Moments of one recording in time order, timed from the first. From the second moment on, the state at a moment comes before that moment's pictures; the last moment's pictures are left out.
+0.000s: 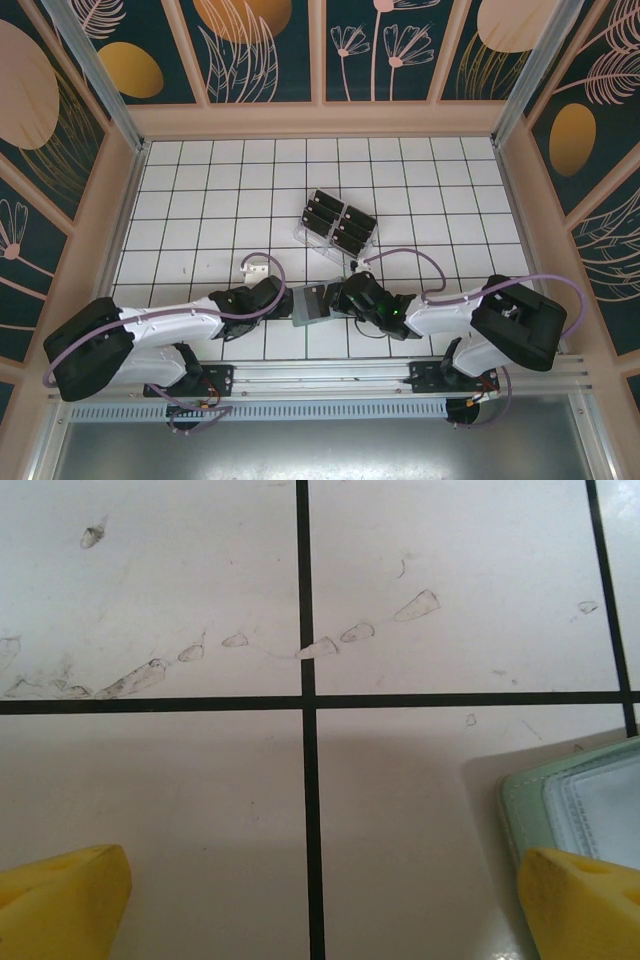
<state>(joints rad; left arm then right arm) -0.98 1.26 0.44 -0.26 -0.43 -0.90 1.06 1.42 0.39 0.35 0.15 1.12</state>
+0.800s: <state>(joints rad) -0.98 1.31 0.43 -0.23 -0.45 -0.89 1.09 1.53 0.44 0.38 0.10 1.11</state>
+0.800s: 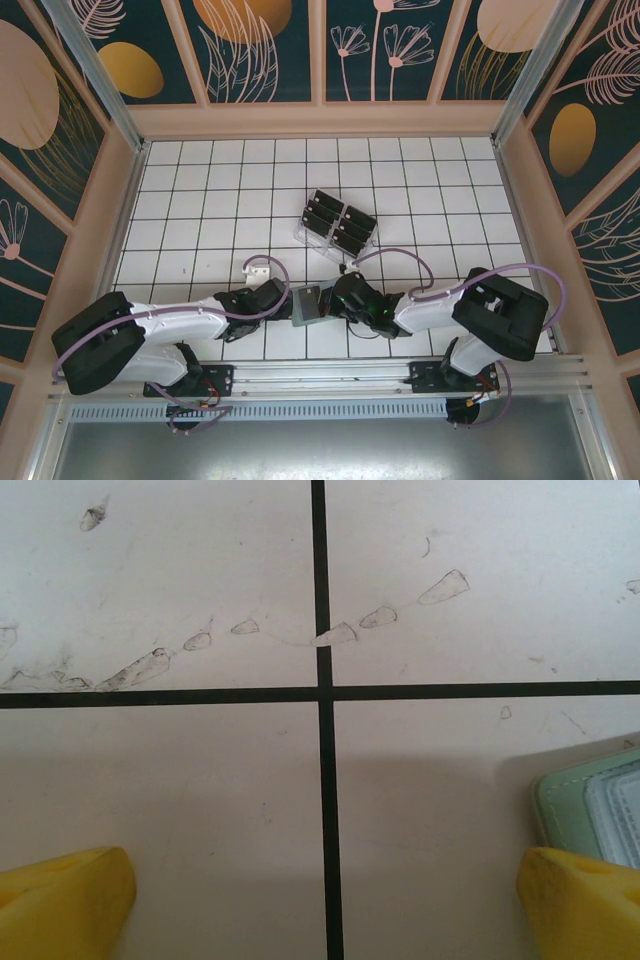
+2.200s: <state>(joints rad) -0.98 1.23 0.50 -0.28 -0.46 -0.90 0.82 1.15 0.69 -0.04 0.11 0.79</state>
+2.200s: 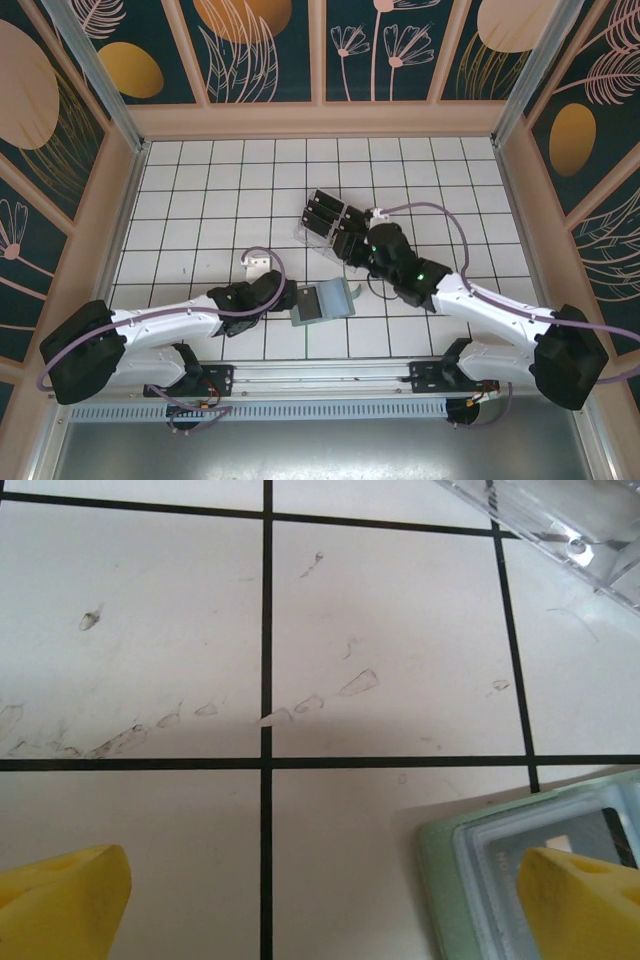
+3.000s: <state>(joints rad) -0.98 1.29 0.43 -0.27 -0.45 -0.95 1.11 1.43 0.55 0.20 0.02 0.93</state>
